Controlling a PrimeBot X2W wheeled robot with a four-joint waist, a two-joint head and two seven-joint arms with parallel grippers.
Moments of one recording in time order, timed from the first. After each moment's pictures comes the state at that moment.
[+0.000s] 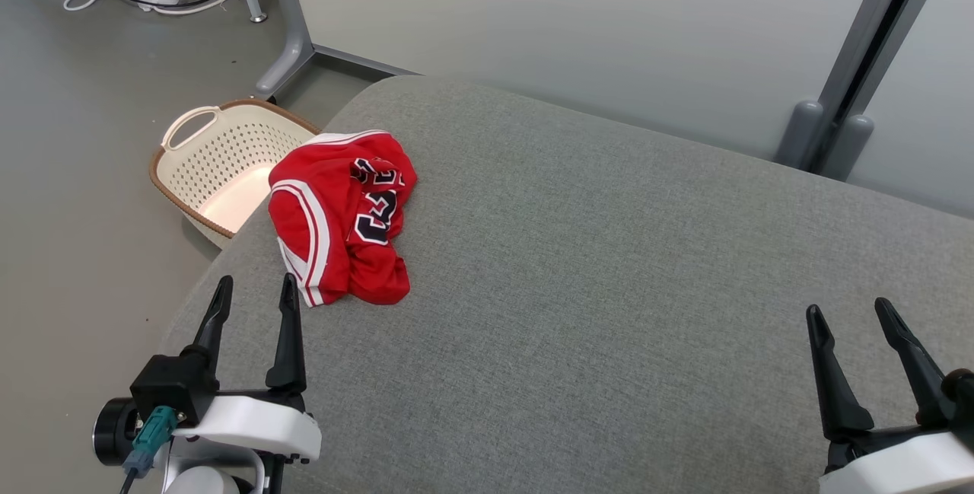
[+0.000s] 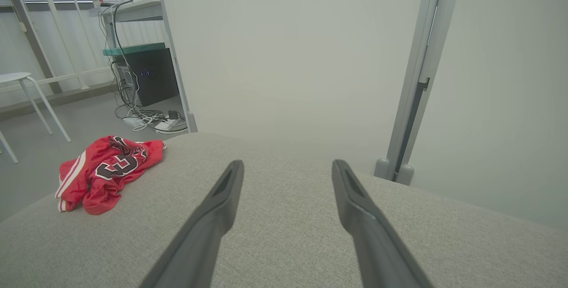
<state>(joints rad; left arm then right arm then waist) -0.10 0.19 -0.24 0.18 -0.39 0.14 -0.26 0.16 -0.10 -0.03 -0.28 0.16 0.13 0.14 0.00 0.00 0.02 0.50</state>
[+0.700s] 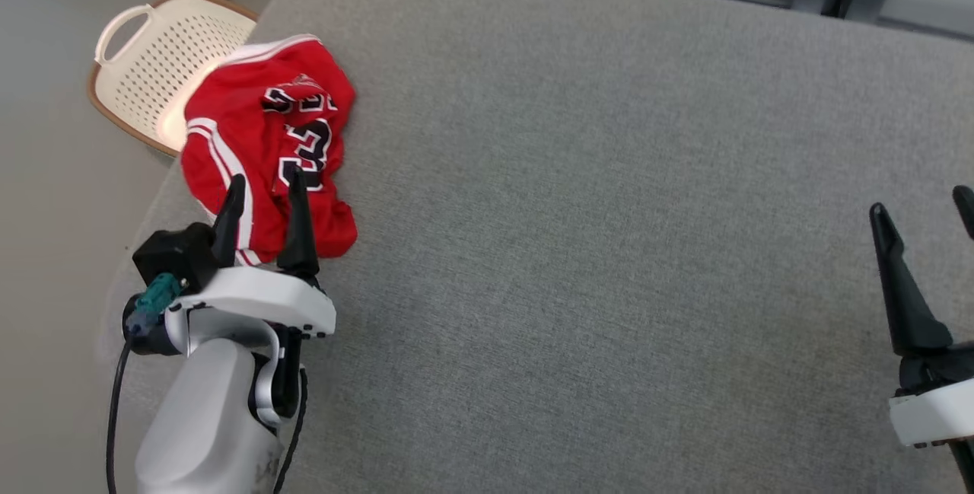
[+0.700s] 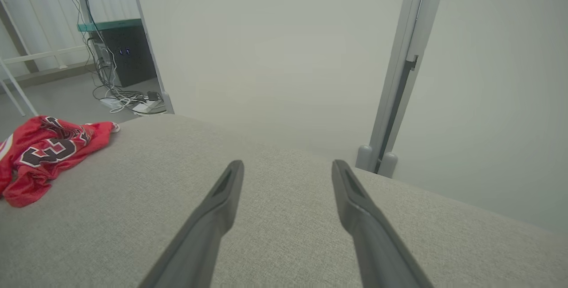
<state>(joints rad) -0.41 0.08 -0.19 0.46 -0.45 0.08 -0.26 0.03 -0.25 -0.05 -0.42 0.18 0.13 0.23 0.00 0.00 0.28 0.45</state>
